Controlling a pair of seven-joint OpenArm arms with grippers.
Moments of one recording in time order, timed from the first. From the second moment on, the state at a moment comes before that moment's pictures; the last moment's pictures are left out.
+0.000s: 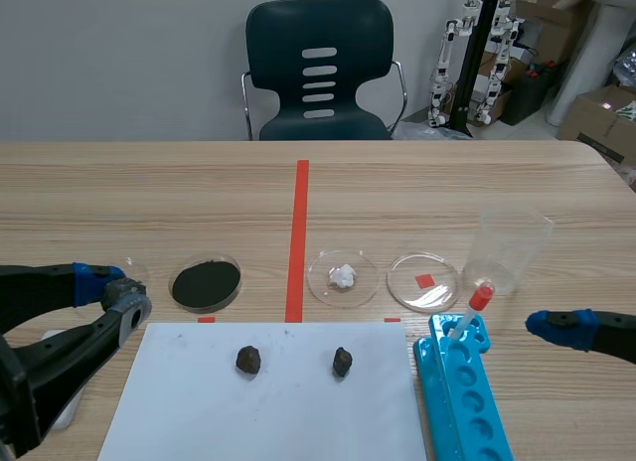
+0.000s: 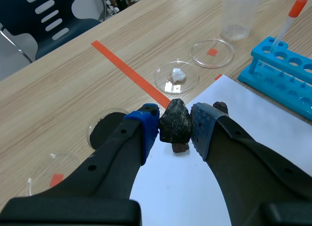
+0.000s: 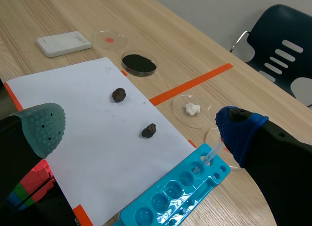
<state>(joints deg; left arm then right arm) 52.7 -37.5 -3.2 122.1 -9.4 -17.2 -13.6 -65.5 30.3 6.6 114.9 -13.8 18.5 44.0</state>
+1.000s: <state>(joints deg) 51.9 -37.5 -3.2 122.1 -11.2 -16.1 -7.9 -65.5 30.3 6.6 114.9 -13.8 18.5 44.0</state>
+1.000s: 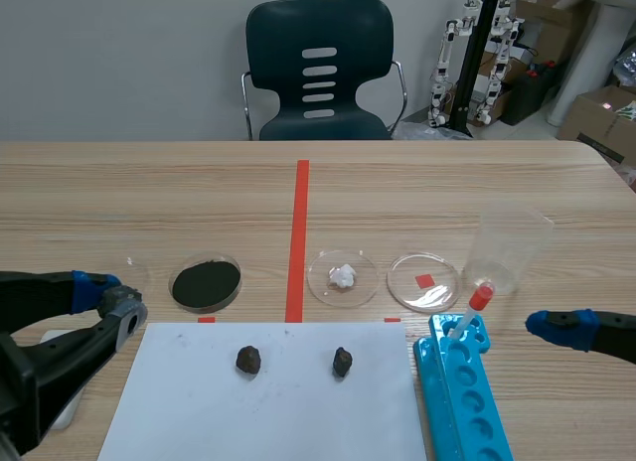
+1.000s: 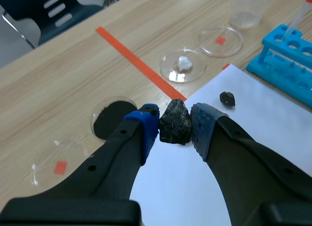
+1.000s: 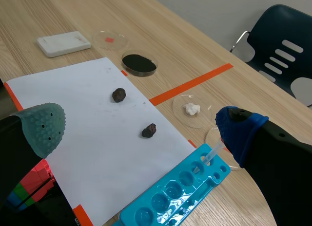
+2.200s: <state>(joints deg) 30.9 -32.5 -3.2 109.6 -28.4 1.3 52.2 -65.5 30.3 6.6 114.9 -13.9 18.5 44.0</state>
